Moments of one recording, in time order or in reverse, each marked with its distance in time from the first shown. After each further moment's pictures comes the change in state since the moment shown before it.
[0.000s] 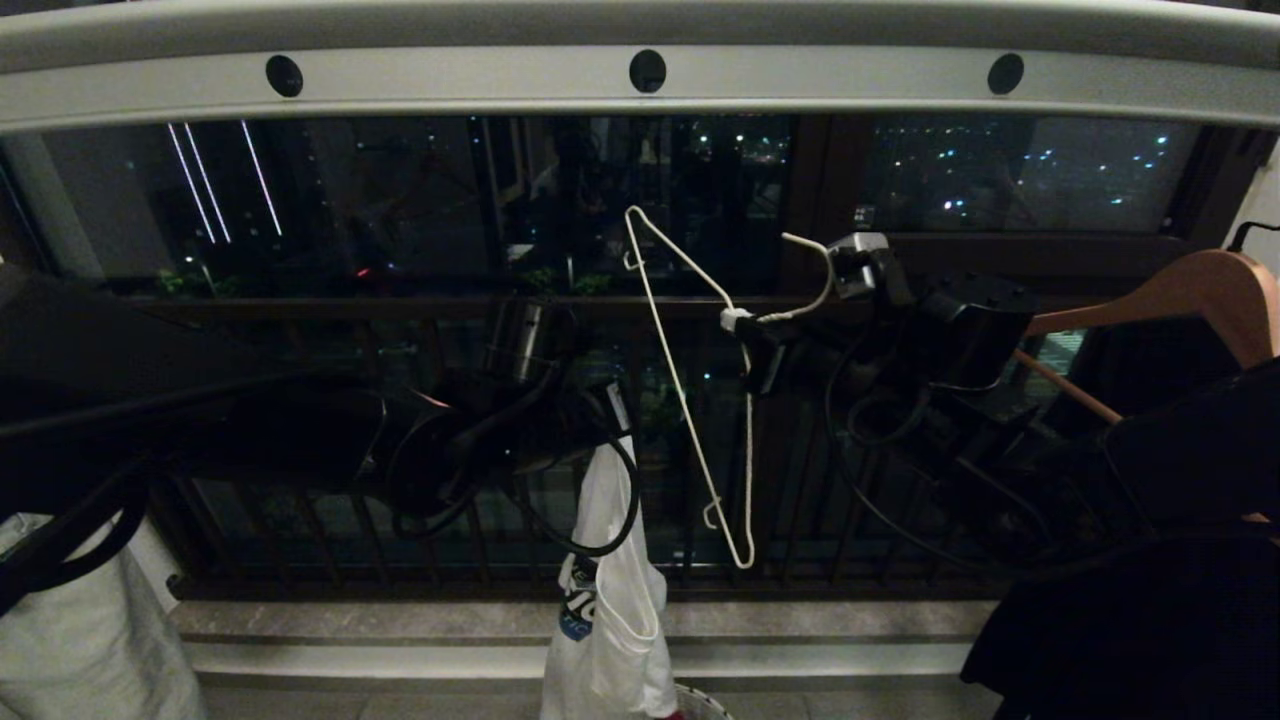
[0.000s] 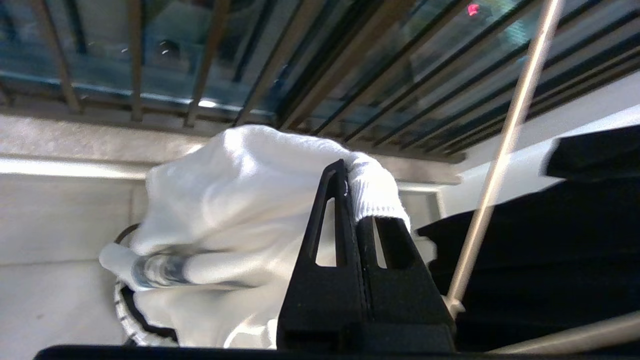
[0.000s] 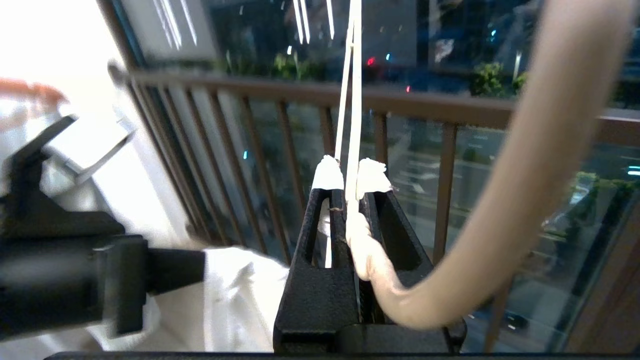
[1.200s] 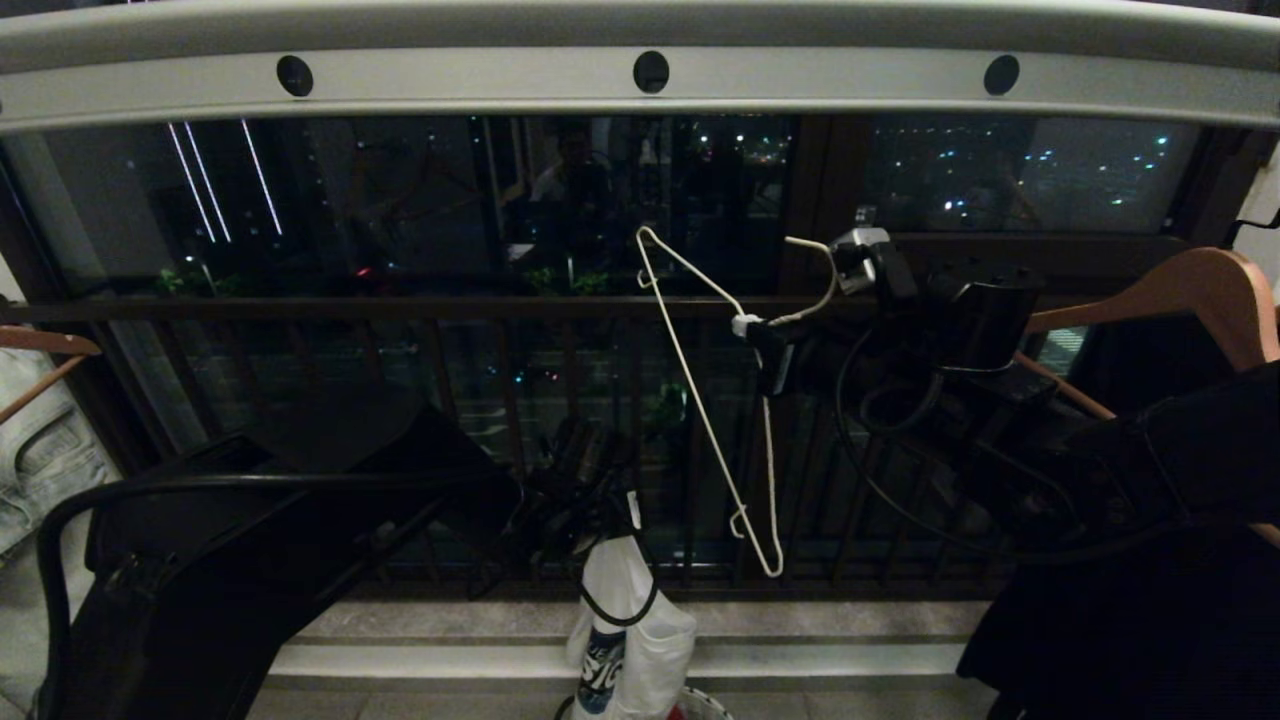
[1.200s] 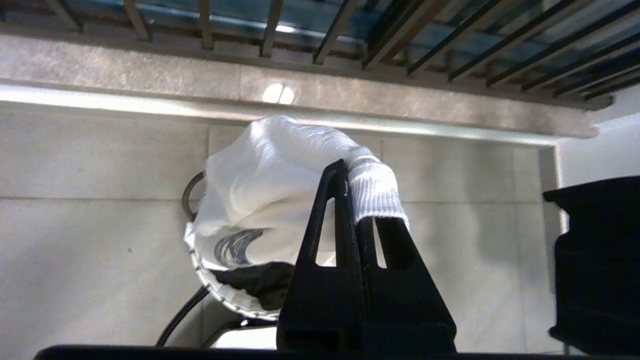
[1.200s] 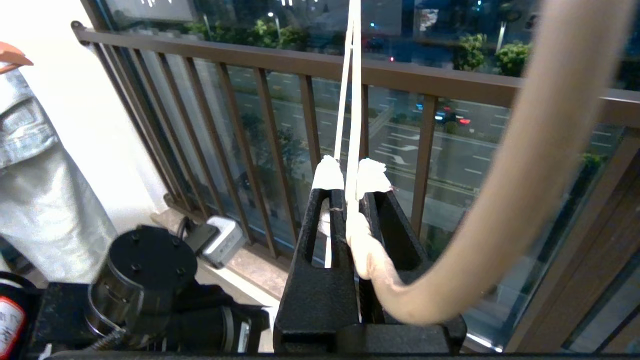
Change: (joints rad) left arm 0.001 0.361 -0.063 -0.045 0.047 0.060; right arm -0.030 -0.038 -0.027 0.144 -0.015 -0.031
